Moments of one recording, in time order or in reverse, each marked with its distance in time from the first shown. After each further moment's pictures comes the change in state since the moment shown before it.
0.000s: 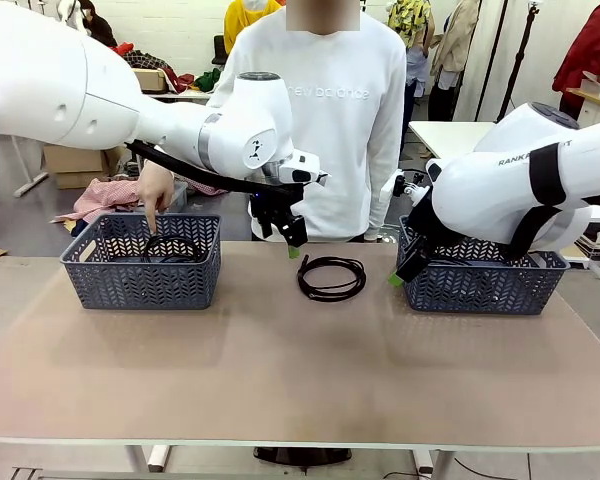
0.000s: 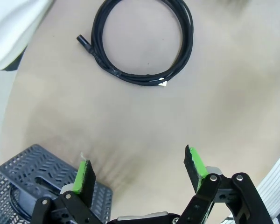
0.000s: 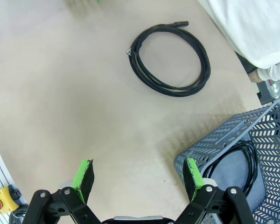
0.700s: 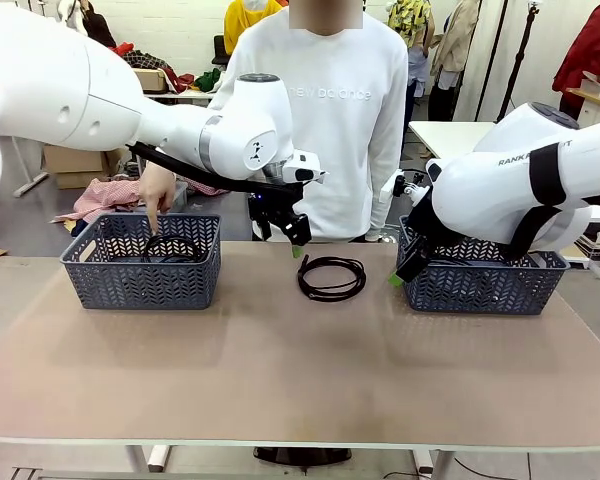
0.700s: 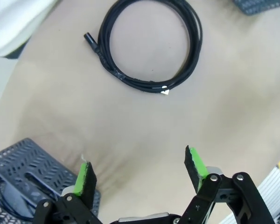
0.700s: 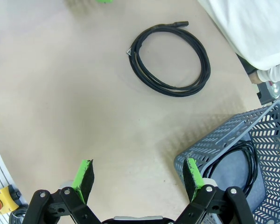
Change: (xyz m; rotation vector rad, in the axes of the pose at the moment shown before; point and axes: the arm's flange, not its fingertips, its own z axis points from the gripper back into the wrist) left arm 0.003 0.001 -0.007 -0.008 -0.005 0.150; right arm 0.000 0.000 0.000 0.000 0.000 0.000
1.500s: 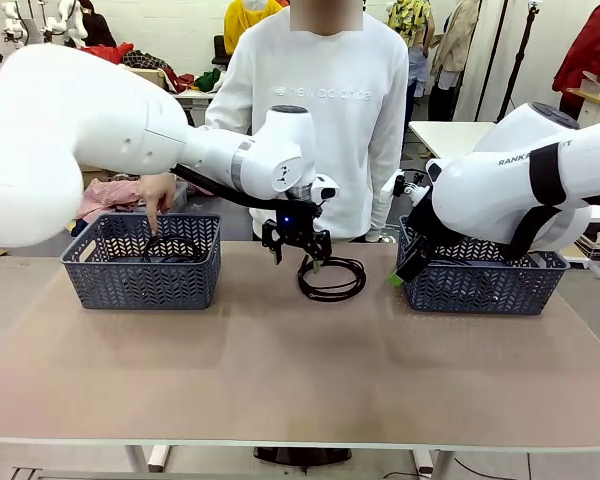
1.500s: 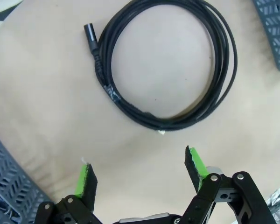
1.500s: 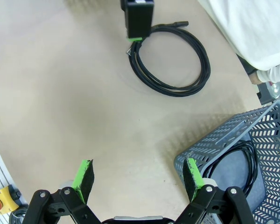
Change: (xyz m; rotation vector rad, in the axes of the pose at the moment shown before) left arm 0.039 -0.014 -0.068 -0.009 0.093 0.347; right arm 0.000 0.000 0.000 0.000 0.000 0.000
